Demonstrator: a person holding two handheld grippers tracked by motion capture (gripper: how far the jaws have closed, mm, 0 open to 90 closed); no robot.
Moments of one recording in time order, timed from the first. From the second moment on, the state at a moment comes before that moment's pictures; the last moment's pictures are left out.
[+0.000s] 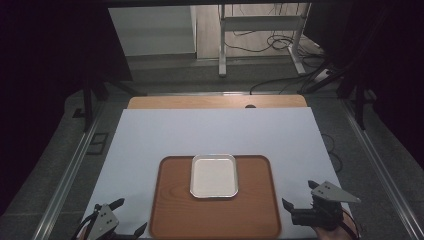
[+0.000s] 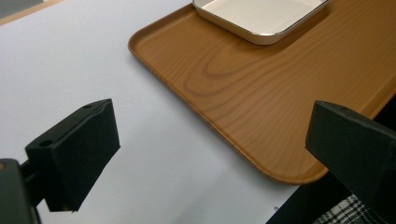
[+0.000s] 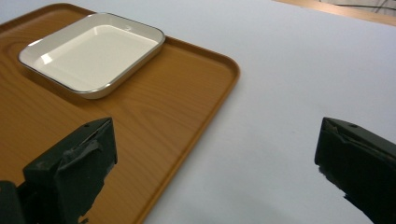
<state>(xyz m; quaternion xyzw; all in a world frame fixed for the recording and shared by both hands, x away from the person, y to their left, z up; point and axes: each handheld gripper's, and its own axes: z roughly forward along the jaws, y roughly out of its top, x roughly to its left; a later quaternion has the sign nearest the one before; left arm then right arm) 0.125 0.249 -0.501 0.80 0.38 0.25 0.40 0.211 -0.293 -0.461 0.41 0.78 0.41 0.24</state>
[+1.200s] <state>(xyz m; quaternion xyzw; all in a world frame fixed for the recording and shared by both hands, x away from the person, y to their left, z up) 0.124 0.248 -0.501 0.80 0.38 0.25 0.40 0.209 -0.338 -0.482 0.48 0.75 0.39 0.23</state>
